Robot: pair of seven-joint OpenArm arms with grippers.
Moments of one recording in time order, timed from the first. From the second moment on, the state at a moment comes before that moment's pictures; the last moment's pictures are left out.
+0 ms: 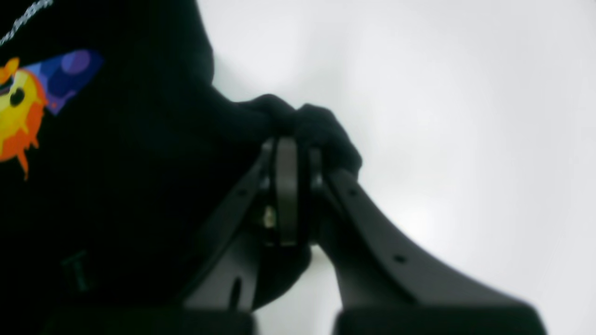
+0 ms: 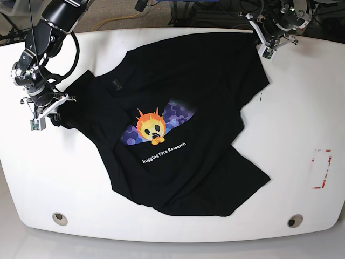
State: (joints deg) left arm 40.5 -8.2 -17.1 113.6 -12.4 -33.8 48.5; right arm -1.2 11.7 37.5 93.2 17.7 35.9 -52.8
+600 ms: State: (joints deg) left arm 37.4 -8.4 -17.0 113.8 -12.4 -36.8 47.4; right arm -3.5 8.2 37.9 98.7 18.7 35.9 -53.1
